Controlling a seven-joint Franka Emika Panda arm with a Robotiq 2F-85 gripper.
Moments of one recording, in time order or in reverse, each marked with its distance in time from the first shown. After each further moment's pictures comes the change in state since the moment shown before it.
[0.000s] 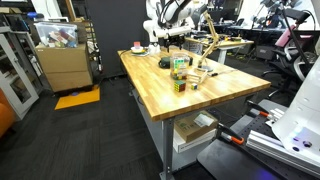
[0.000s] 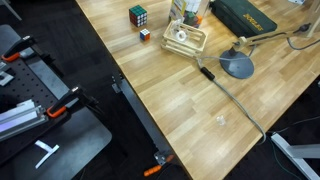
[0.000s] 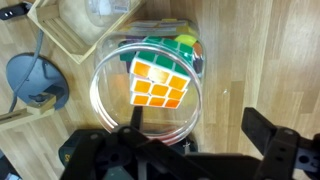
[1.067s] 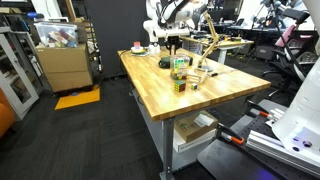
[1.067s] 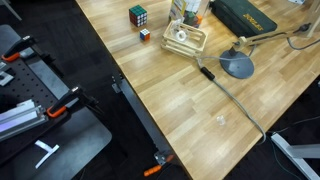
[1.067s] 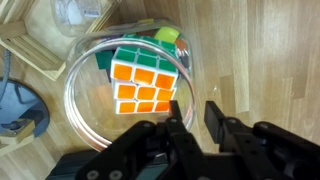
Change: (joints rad) arm -0.035 0.093 0.000 0.123 0.165 -0.045 -0.015
